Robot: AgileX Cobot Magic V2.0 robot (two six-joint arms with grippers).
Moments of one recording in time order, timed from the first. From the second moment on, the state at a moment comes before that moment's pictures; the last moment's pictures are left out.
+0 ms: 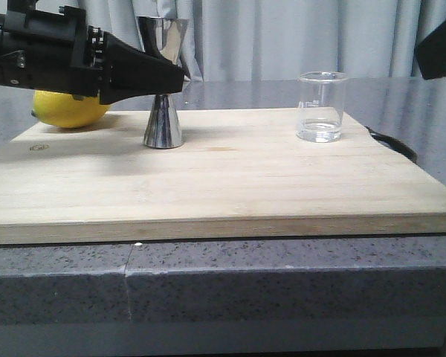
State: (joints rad) left arm -0.21 1.83 -1.03 -1.75 1.16 2.31; right arm 0.35 0.82 -0.57 0.30 0.32 -0.39
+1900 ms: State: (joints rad) left arm -0.21 0.74 -1.02 -0.02 1.11 0.10; right arm 0.07 0.81 -0.81 0.00 1.03 -0.03
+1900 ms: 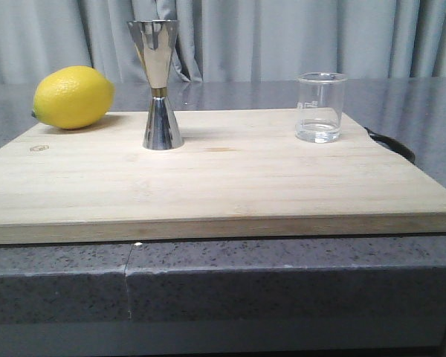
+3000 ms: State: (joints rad) left arm -0.21 0.57 -0.79 0.05 0.77 -0.08; right arm 0.07 0.64 -0.80 0.01 0.82 0.00
